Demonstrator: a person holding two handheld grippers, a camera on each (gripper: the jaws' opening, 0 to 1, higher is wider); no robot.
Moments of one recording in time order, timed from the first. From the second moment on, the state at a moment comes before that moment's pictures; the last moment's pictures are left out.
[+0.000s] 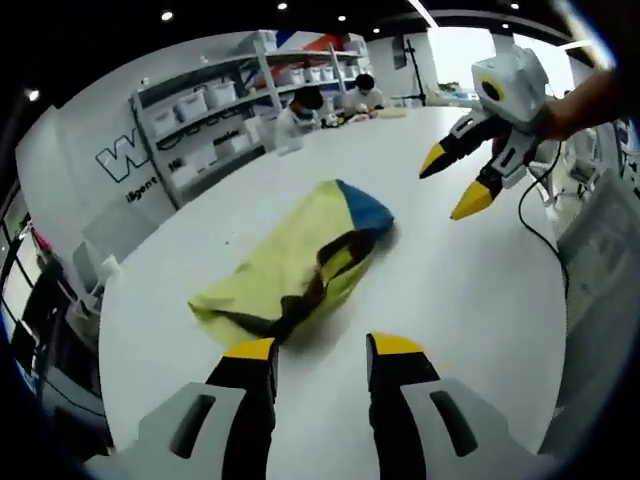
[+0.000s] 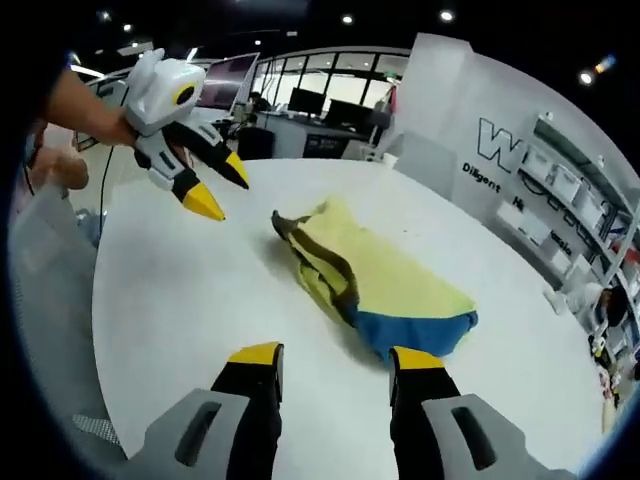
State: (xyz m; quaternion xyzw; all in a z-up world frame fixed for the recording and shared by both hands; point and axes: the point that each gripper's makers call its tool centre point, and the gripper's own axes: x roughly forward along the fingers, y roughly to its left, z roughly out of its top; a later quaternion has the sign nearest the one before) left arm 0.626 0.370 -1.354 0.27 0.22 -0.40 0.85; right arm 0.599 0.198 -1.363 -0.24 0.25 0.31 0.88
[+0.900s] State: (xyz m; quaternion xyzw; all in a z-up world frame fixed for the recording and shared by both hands) left arm 0.664 0.350 -1.389 0.37 0.22 -0.44 0.79; right arm 0.655 0.207 -1.409 -0.26 0.29 0.33 0.86
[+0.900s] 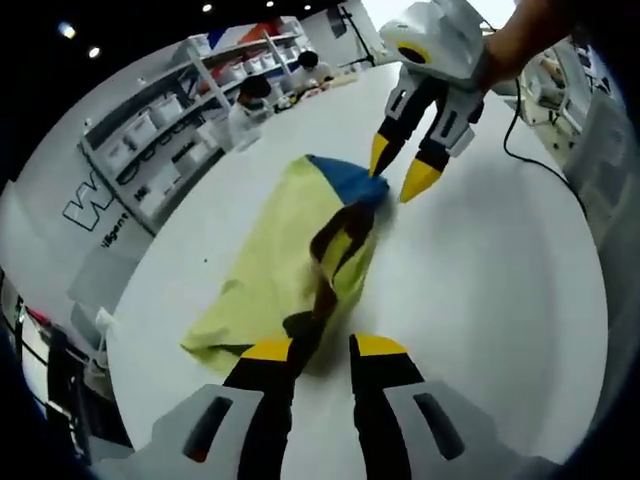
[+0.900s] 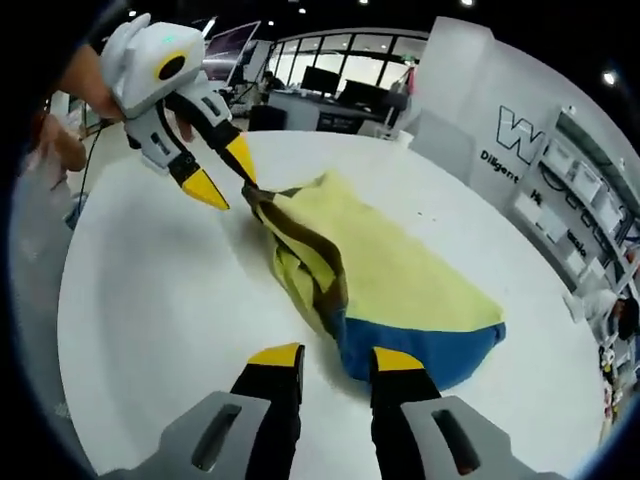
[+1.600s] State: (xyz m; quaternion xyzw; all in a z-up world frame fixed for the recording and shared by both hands) left arm 0.664 0.355 -1.402 0.34 0.27 -0.44 0.78; right arm 0.654 0.204 -1.434 -0.27 0.33 0.34 0.83
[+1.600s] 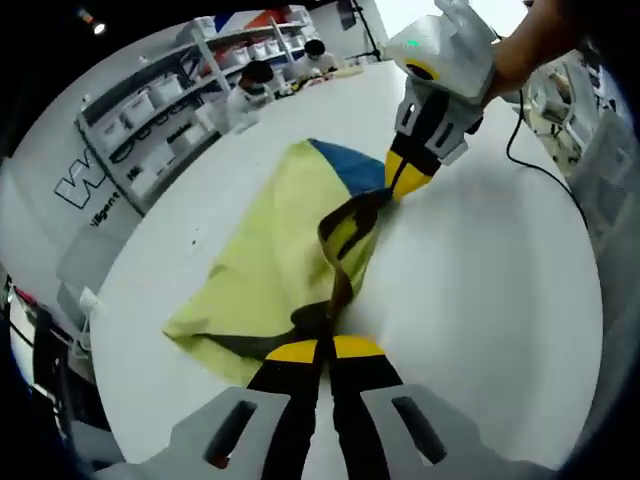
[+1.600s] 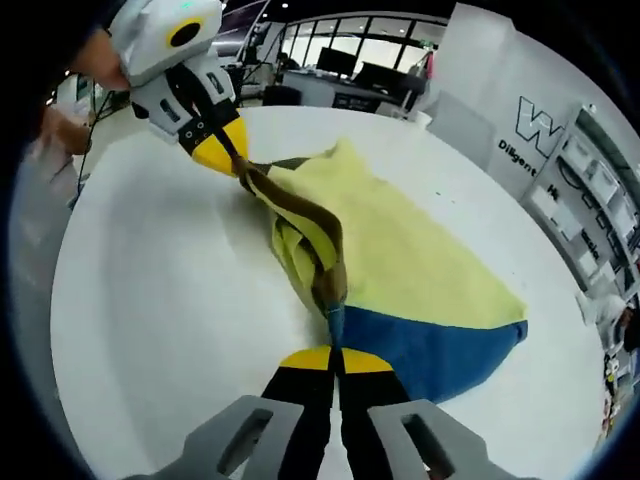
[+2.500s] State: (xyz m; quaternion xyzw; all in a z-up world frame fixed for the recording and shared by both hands) left arm 0.594 0.383 -1.401 0.35 0.32 -0.46 0.76; right arm 0.552 0.212 -1.414 -0.28 0.35 0.43 0.79
